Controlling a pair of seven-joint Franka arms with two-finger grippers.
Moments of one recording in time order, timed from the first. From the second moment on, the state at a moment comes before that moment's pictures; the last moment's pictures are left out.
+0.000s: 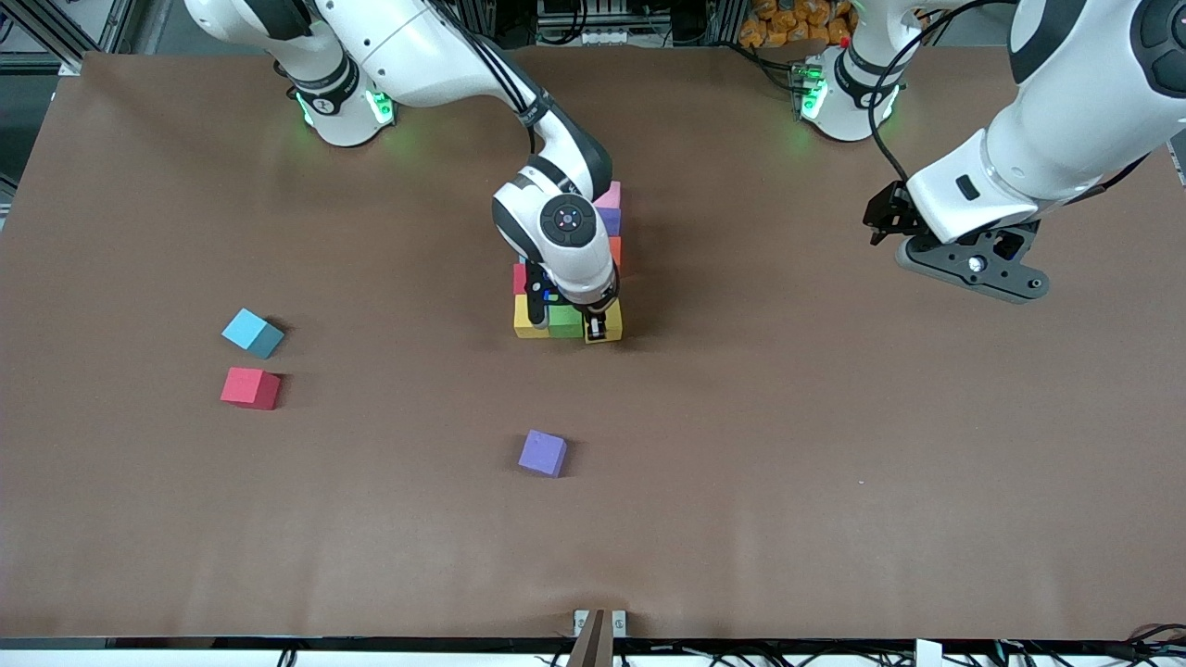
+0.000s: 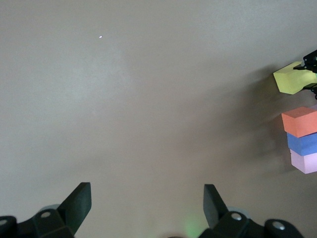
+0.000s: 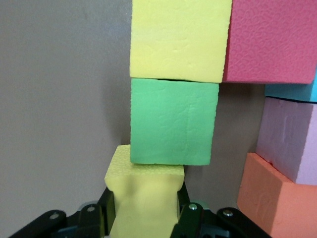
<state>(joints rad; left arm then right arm) -0.04 0.13 -0.28 -1.48 0.04 1.50 0.06 0.77 0.72 0.04 -1.56 0.06 2.33 2.25</state>
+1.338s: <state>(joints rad) -0.04 0.13 -0.25 -1.48 0.00 1.50 0.06 0.77 0.72 0.04 -1.59 0.05 2.35 2.24</state>
